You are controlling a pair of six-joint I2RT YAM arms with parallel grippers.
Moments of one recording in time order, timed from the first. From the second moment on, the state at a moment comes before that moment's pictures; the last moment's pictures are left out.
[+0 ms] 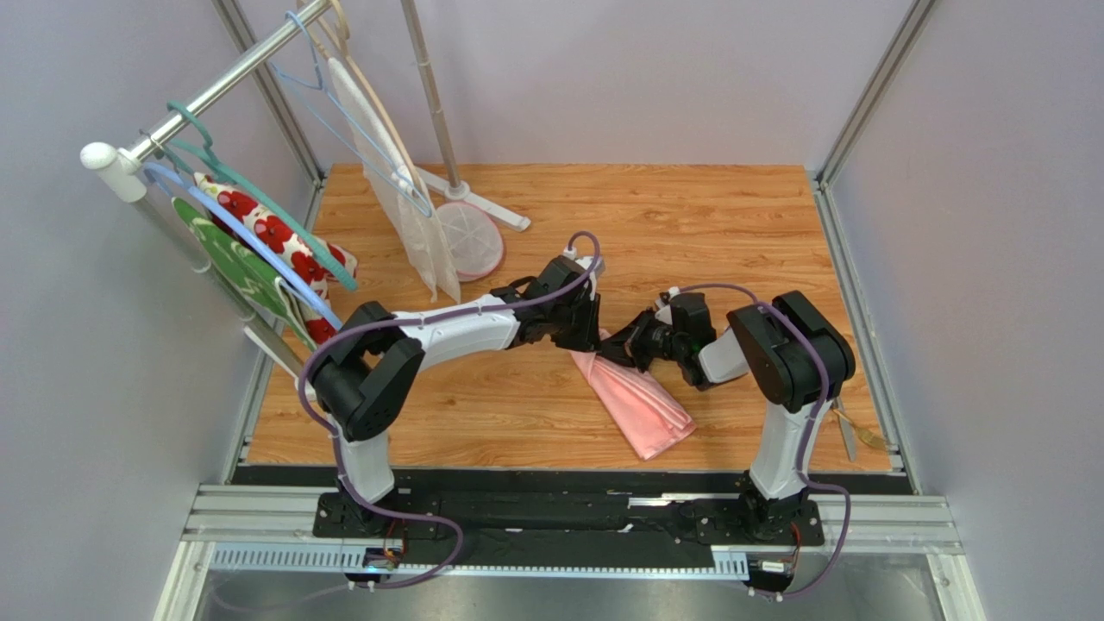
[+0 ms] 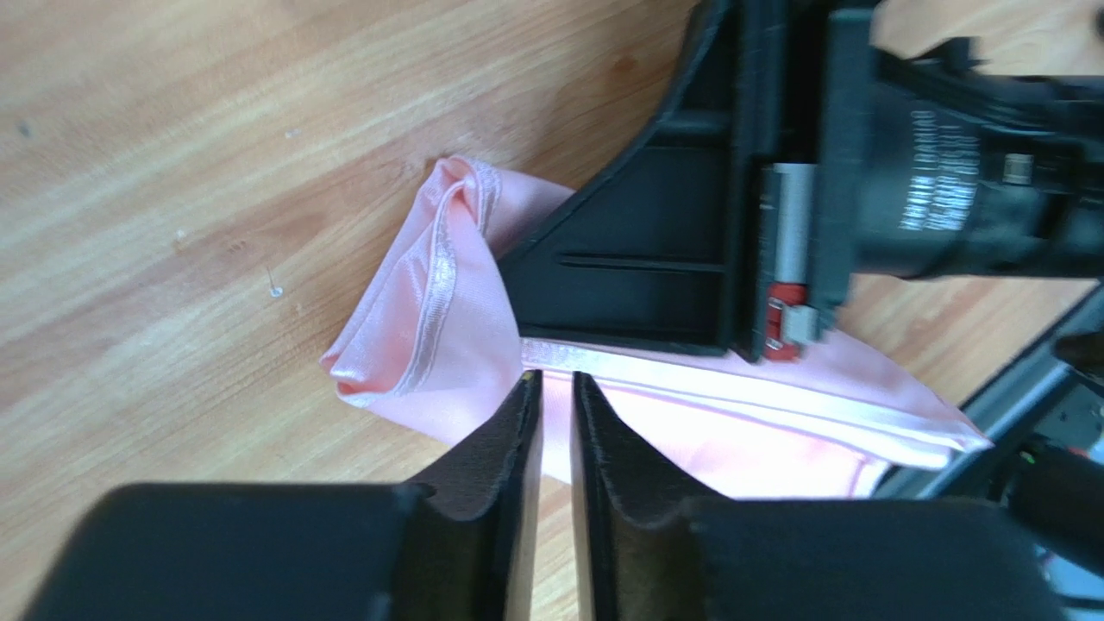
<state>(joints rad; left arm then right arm) -0.81 1.84 1.20 -0.18 0.14 -0.53 0.34 1.91 0.57 0.76 -0.64 1.30</state>
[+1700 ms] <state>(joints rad) -0.75 2.01 1.27 -0.11 0.20 -0.54 0.40 1.60 0.76 0.04 -0.37 0.93</state>
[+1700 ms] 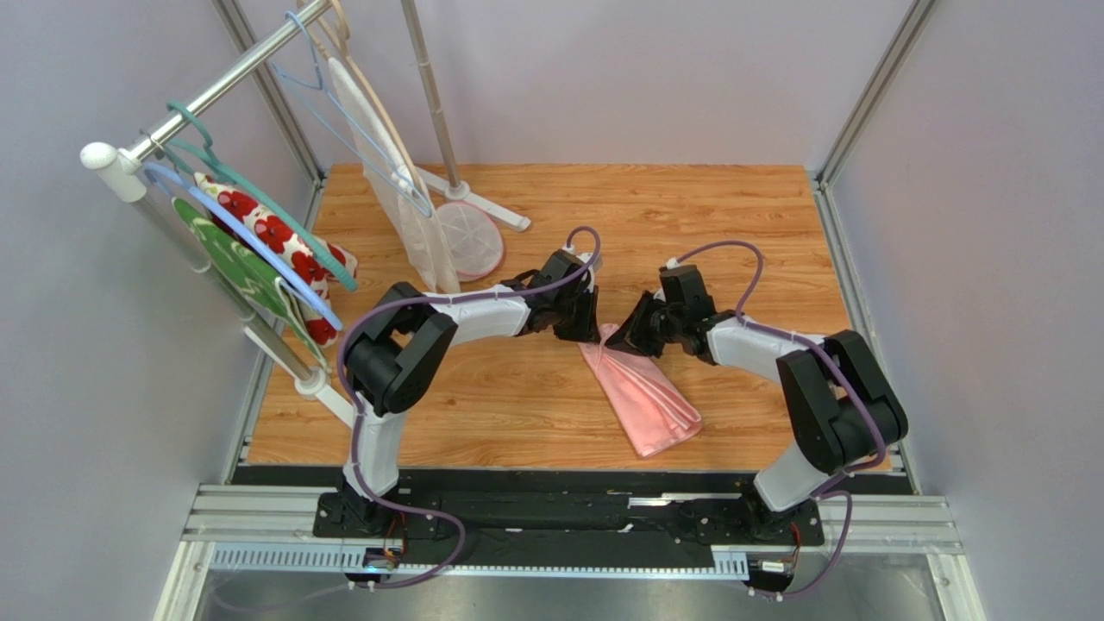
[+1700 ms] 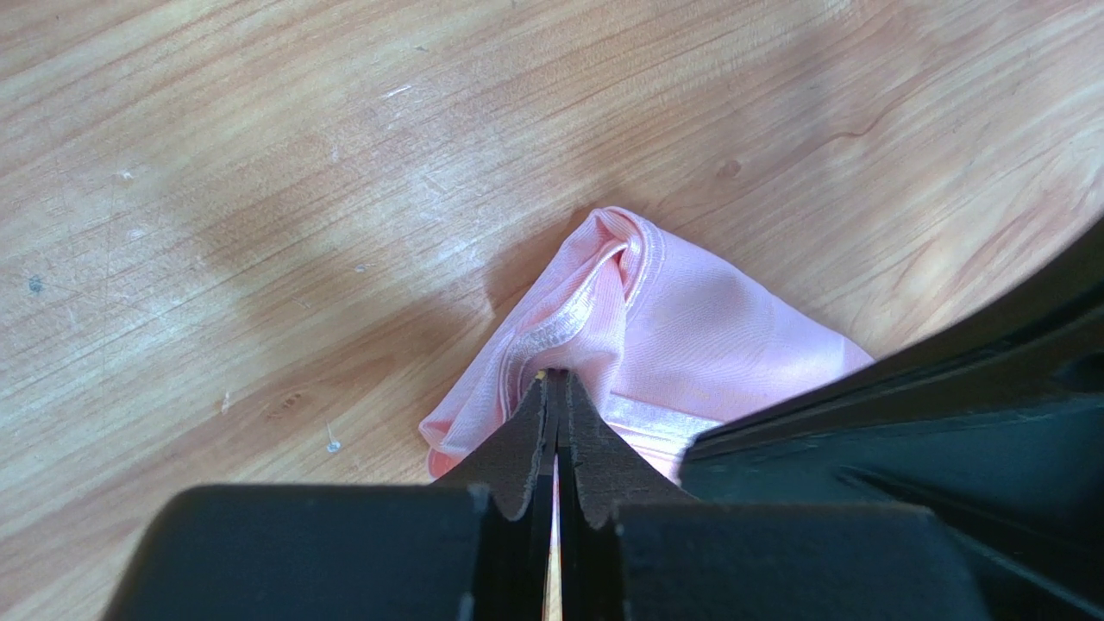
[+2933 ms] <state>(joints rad) -0.76 2.00 1.28 -0.15 0.20 -0.53 0.30 1.21 0.56 -0.44 -0.17 0.67</state>
